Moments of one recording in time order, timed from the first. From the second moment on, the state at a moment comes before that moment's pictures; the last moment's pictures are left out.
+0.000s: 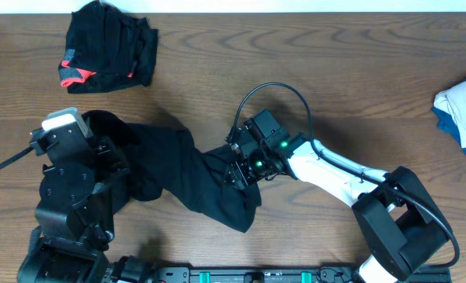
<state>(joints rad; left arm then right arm) -0.25 0.67 1.05 -0.68 -0.48 -0.25 0.67 1.80 1.02 -0.41 -0.56 0.25</state>
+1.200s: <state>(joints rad) -0.25 0.68 1.21 -0.70 -0.33 -0.20 0.33 1.38 1.46 -0.84 -0.34 0.14</state>
